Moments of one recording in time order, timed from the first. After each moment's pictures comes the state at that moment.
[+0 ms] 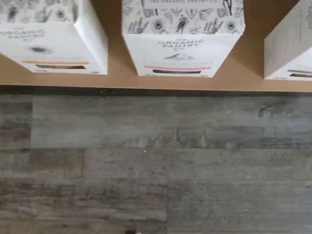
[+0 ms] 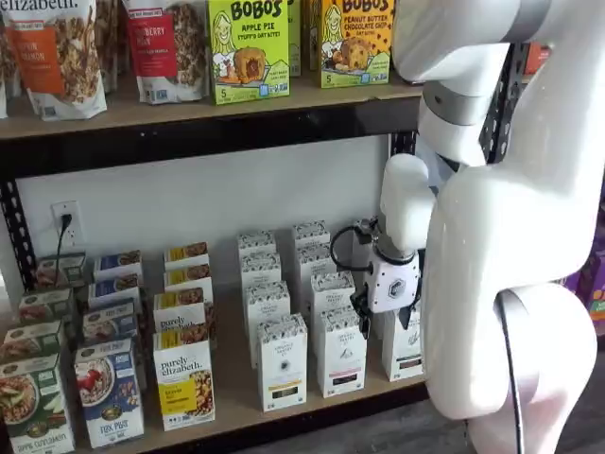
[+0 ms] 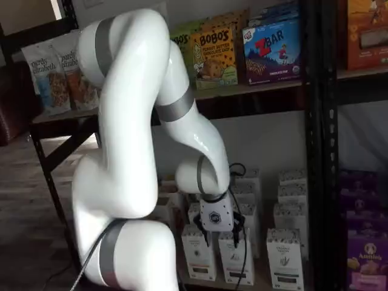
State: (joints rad) arm -0.08 0.19 -0.50 0.02 0.22 -0.09
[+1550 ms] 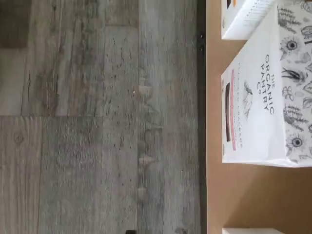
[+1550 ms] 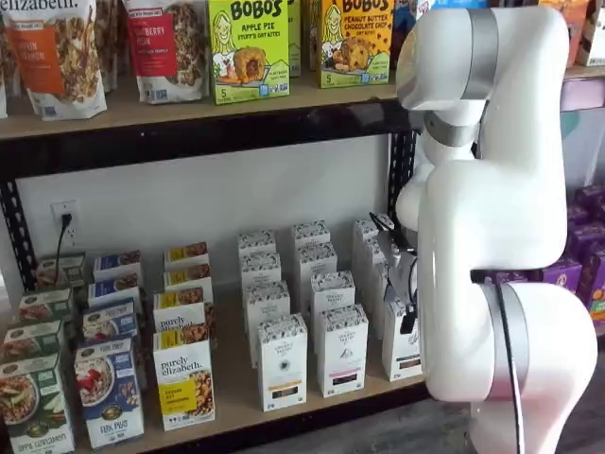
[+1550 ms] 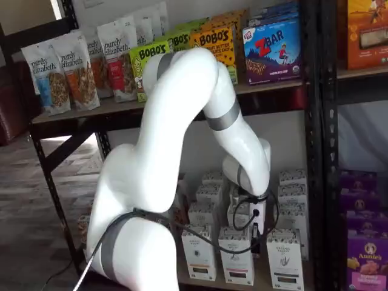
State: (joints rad) arm -0.28 0.69 -1.09 0.35 0.43 -2.16
